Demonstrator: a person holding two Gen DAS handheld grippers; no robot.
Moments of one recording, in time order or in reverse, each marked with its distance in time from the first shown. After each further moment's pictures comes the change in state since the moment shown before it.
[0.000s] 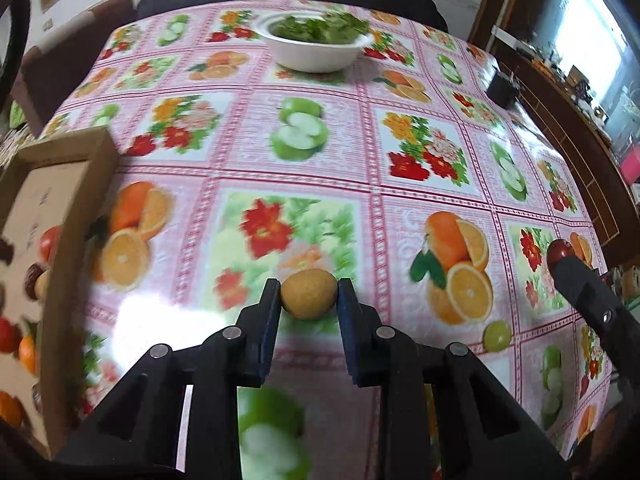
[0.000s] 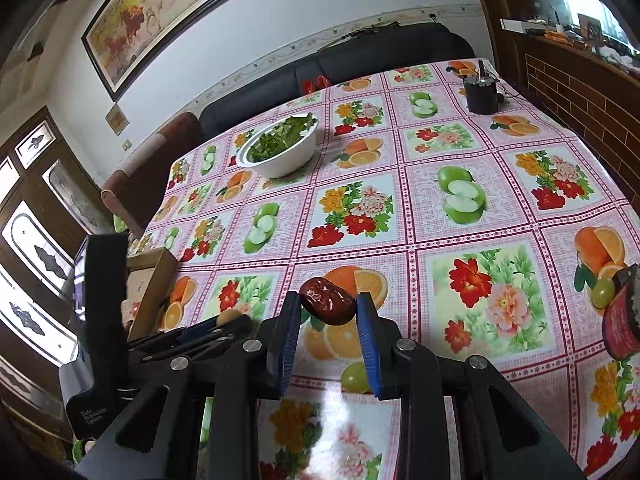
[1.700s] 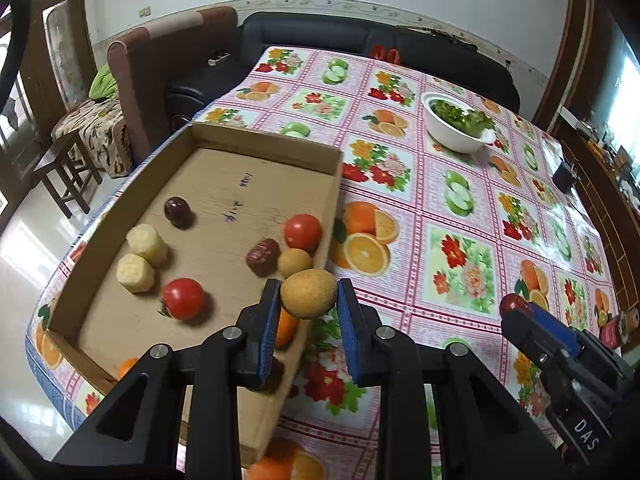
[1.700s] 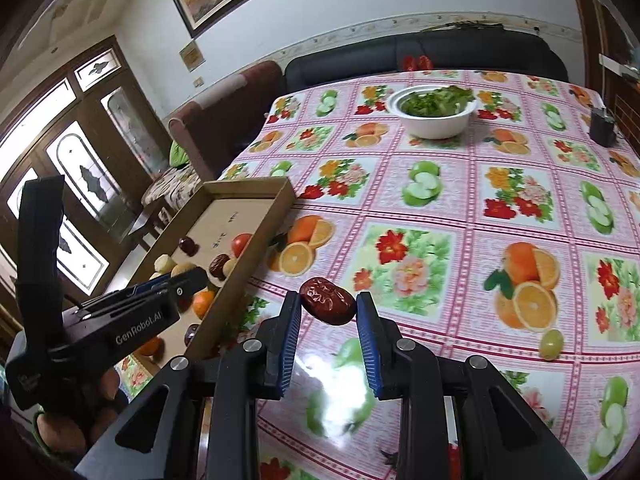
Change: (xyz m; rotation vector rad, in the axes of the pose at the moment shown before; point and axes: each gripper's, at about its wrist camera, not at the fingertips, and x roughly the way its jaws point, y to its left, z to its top) left arm -0.093 0.140 -0.033 -0.204 -0.158 0.166; right arm 0.022 0.145 -0.041 -0.244 0.109 0.172
